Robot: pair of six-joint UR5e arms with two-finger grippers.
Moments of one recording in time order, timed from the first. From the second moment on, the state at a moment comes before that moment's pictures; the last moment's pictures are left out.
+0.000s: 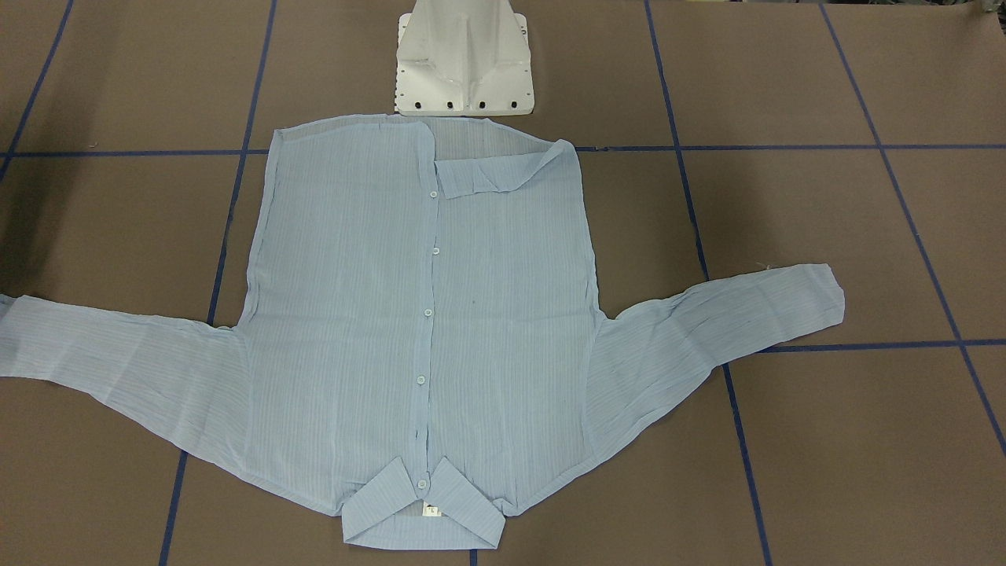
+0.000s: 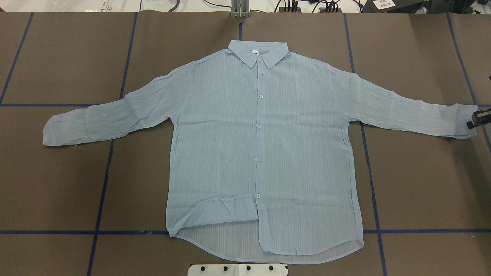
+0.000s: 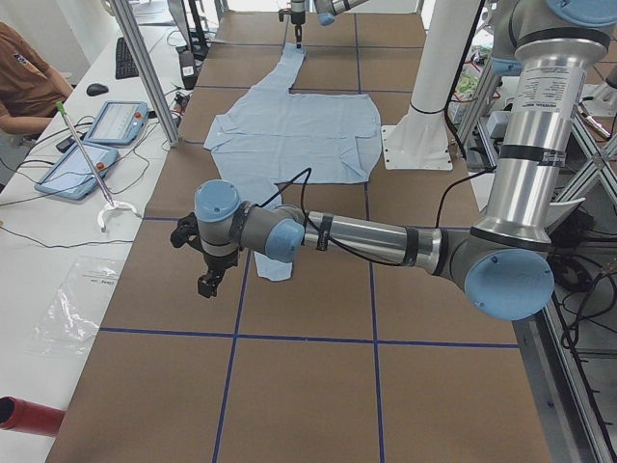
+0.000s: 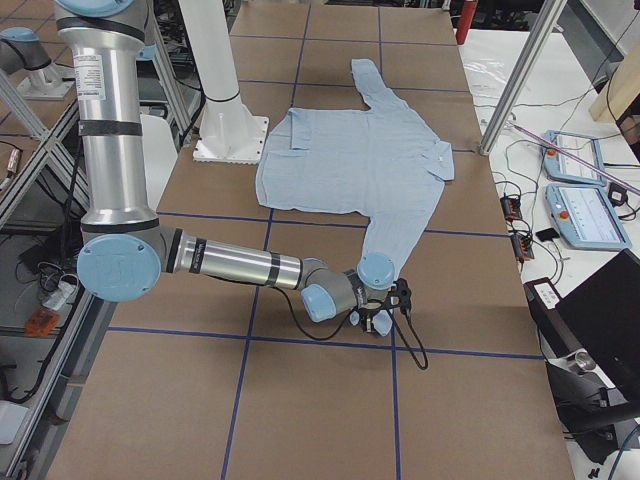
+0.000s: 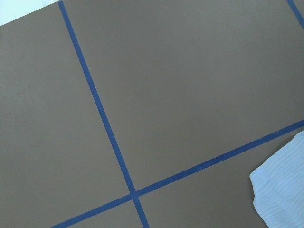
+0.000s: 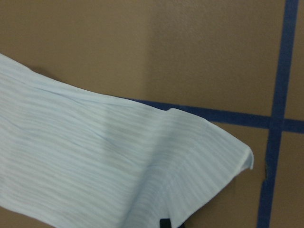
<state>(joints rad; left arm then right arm) -1.49 -1.72 -1.56 -1.78 -2.34 0.10 1.26 -1.54 1.33 -0.97 2.35 0.36</state>
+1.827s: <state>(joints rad) -1.49 -1.72 -1.53 -1.78 -2.33 0.10 0.78 -0.69 1.36 -1.09 2.08 1.07</state>
